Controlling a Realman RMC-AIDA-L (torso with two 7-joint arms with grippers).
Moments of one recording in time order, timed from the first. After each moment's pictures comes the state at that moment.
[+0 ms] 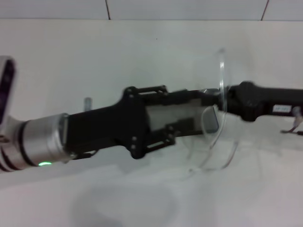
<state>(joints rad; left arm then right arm) -0.49 -2.08 1.26 0.38 1.24 1.81 -0.88 0.58 2.01 -0.99 -0.52 -1.61 -1.63 1.52</state>
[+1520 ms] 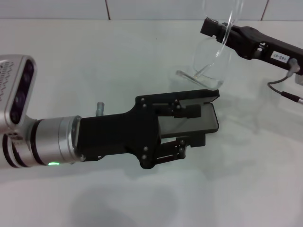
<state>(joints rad) -0.54 -2.09 1.21 0.37 1.37 1.80 -0.89 0.67 2.03 -0.90 -0.35 -1.35 -1.60 1.45</state>
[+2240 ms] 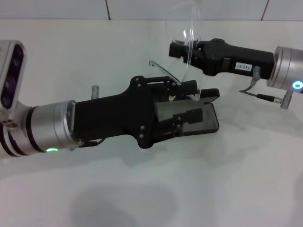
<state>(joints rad) -0.56 -2.09 1.21 0.37 1.29 1.80 -0.90 0.75 2.03 -1.07 -0.33 -1.35 -1.47 1.39</state>
